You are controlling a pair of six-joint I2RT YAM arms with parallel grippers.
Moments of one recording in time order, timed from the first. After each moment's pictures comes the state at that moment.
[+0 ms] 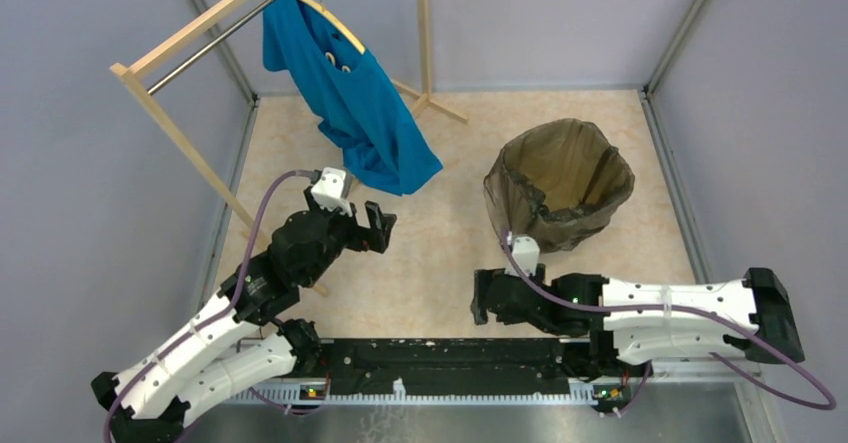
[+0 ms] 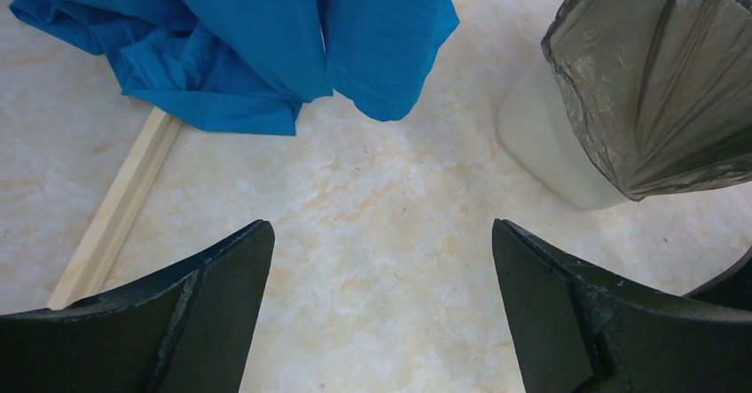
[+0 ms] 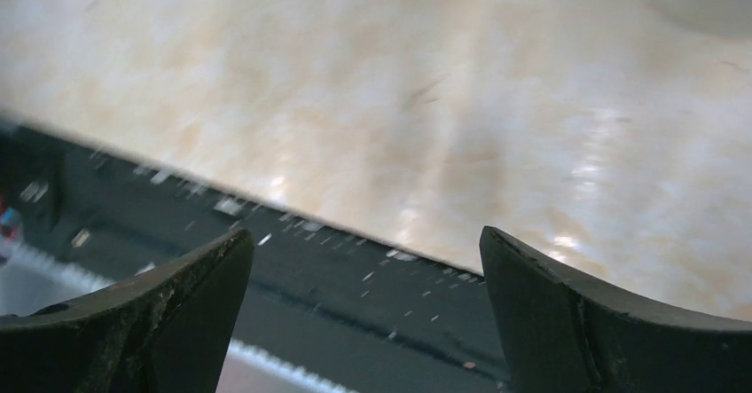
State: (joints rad) left arm -0.84 0.66 0.81 -0.43 -0.36 -0.33; right arm 1.41 0.98 0.73 -0.73 0.44 1.08
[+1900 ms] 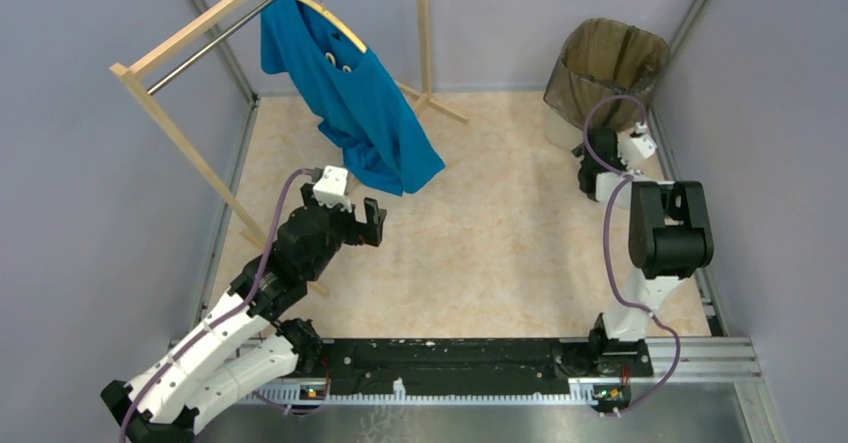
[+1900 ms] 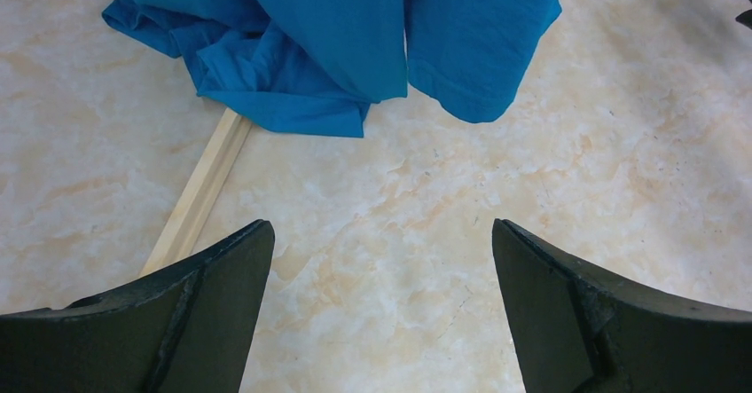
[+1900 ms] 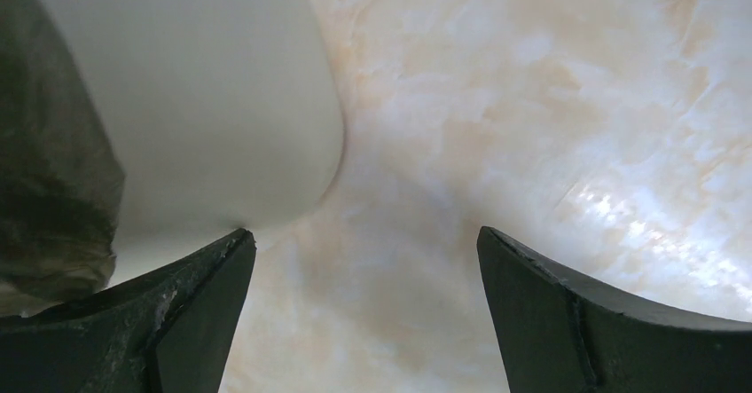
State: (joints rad) left arm -0.72 0.66 0.73 -0.35 -0.35 -0.21; right arm 0.01 1.81 0.96 0.20 0.58 0.84
